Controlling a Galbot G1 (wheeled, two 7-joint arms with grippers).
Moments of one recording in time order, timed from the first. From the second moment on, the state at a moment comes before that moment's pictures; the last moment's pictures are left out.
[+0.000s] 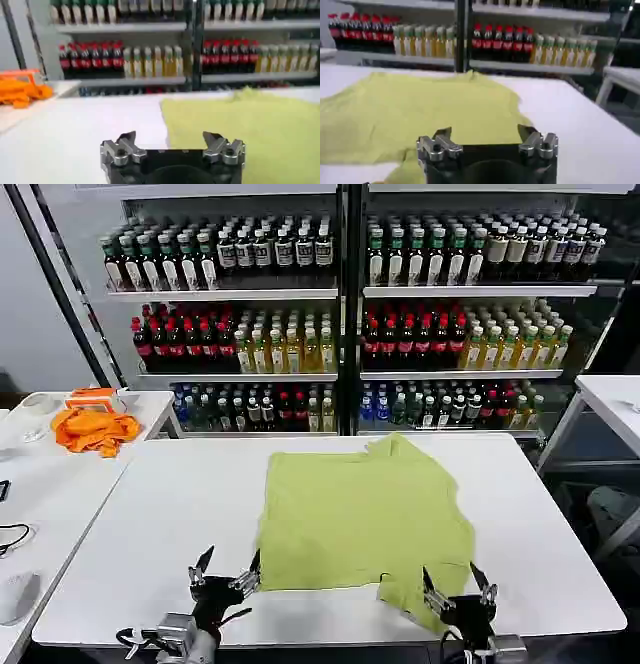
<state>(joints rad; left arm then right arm) 1.58 -1.23 -0.32 -2.19 -0.28 0.43 -0.26 -1.77 1.23 0.46 2.25 0.23 -0.36 0.24</state>
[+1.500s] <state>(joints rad) 1.55 -1.25 -0.32 -2.10 -0.54 0.51 -0.21 -1.82 1.26 0.43 2.23 0.28 -0.40 0.24</state>
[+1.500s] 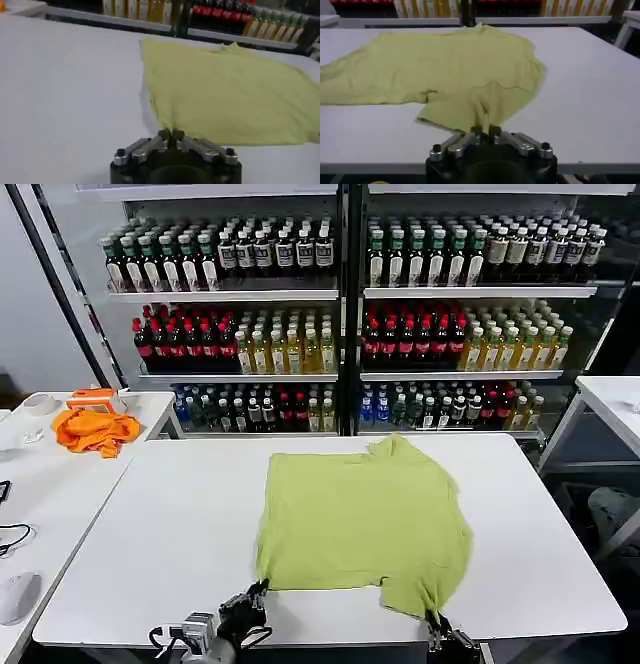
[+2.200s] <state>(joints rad) 1.61 -1.24 -0.40 -2.24 -0.67 0.45 -0.20 -1.87 1.21 0.49 2.37 0.28 -0.37 0.23</state>
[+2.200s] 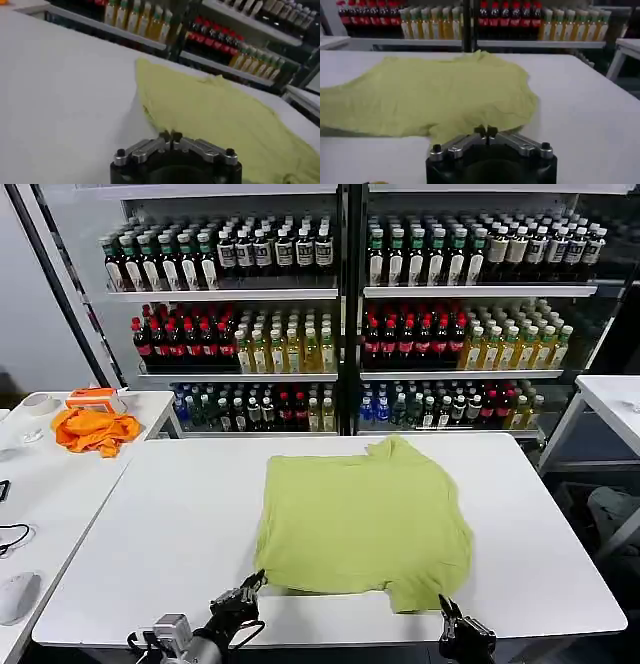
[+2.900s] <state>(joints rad) 1.50 -1.17 -0.43 -2.21 -0.73 0.44 -0.21 -1.68 1.12 0.53 2.34 0.38 -0.40 0.24</state>
